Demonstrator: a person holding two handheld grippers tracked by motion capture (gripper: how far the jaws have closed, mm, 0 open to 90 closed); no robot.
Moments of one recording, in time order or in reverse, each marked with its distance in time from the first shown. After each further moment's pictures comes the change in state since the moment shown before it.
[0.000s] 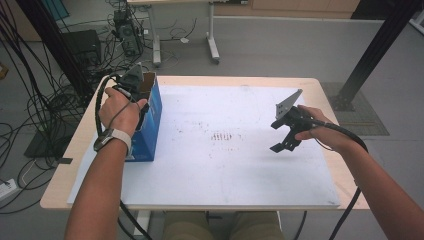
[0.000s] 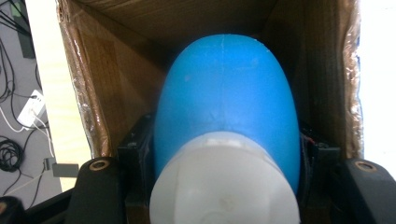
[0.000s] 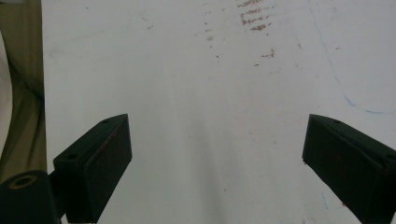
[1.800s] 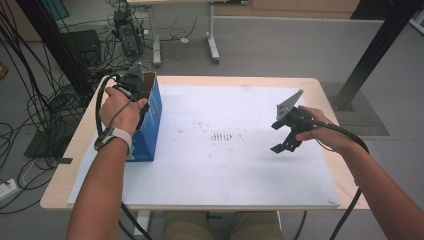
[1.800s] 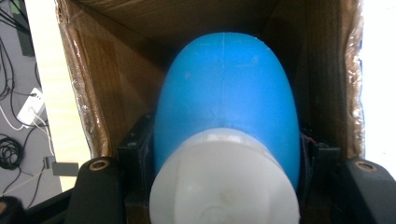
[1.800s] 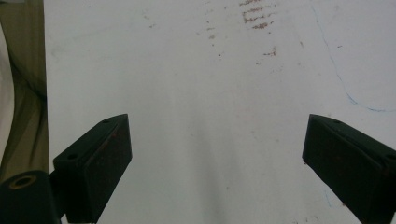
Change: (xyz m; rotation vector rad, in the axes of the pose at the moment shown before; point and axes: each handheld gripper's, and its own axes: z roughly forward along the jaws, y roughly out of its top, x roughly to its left) left arm 0.000 0.002 0.001 0.006 0.000 -0.003; right arm 0.002 -0.002 0.000 -0.001 0.002 0.002
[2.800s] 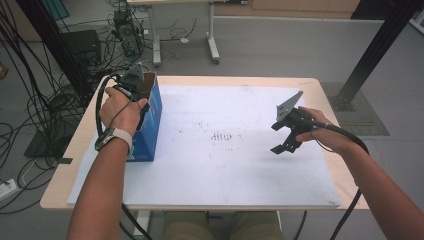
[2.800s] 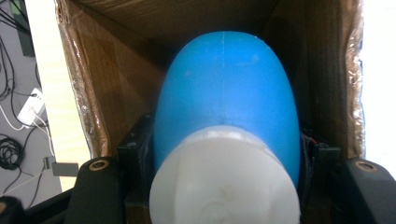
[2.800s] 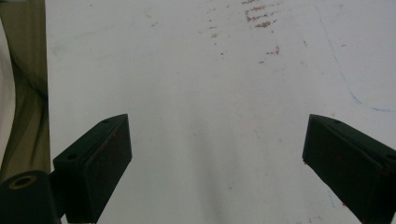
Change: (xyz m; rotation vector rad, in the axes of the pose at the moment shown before) left arm -0.001 0.000 0.000 -0.002 0.002 0.001; right arm 0.002 -0.001 0.001 0.000 0.004 0.002
